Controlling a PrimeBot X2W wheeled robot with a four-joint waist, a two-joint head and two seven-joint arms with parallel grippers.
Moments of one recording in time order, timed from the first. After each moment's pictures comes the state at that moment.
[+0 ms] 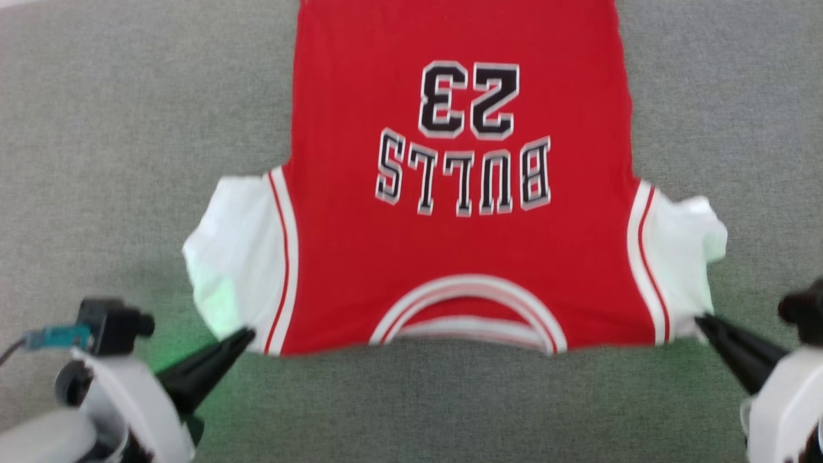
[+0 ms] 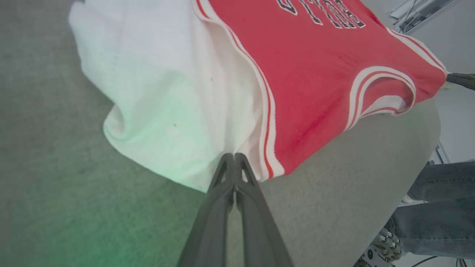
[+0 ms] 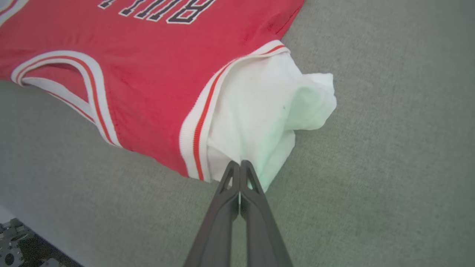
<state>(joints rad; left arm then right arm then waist) -0.70 1.06 -1.27 0.06 -1.41 -0.12 -0.26 -0.04 -0.49 0.07 -0.44 0.49 0.13 0.72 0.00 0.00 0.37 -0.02</state>
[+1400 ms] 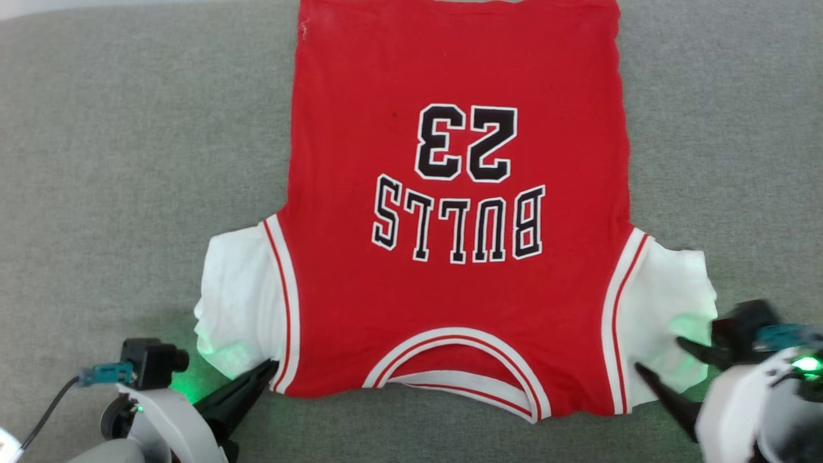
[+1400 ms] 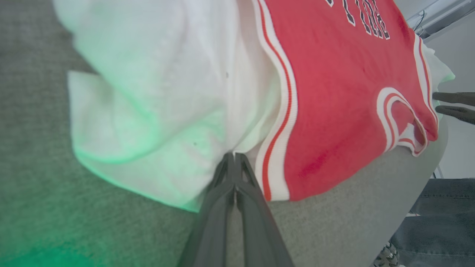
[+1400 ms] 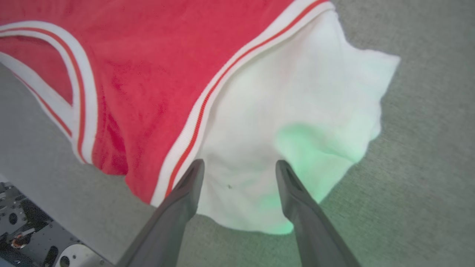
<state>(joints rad) -0.54 0.84 -1.19 0.31 -1.37 -0.14 -0.27 -0.09 -0.55 0.29 -0.24 0.49 0.13 0.65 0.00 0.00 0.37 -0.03</state>
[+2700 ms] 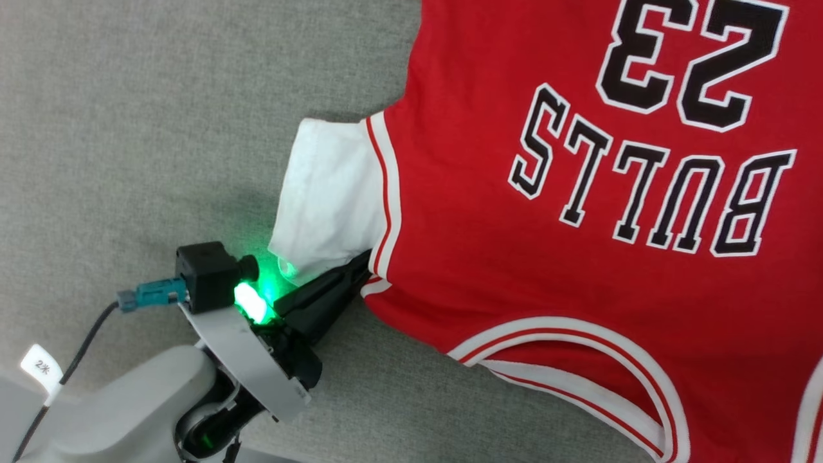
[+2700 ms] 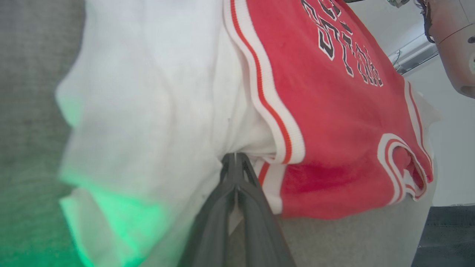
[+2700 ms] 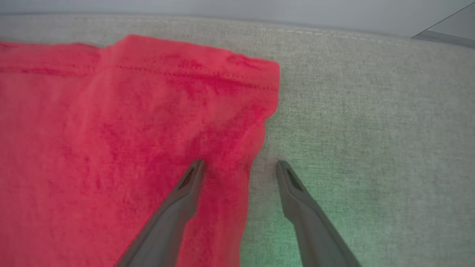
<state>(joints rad) -0.68 0.73 -1.03 0.09 -1.17 -0.16 -0.29 -1.33 -0.27 -0.23 0.45 -0.08 0.13 1.20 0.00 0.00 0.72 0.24</state>
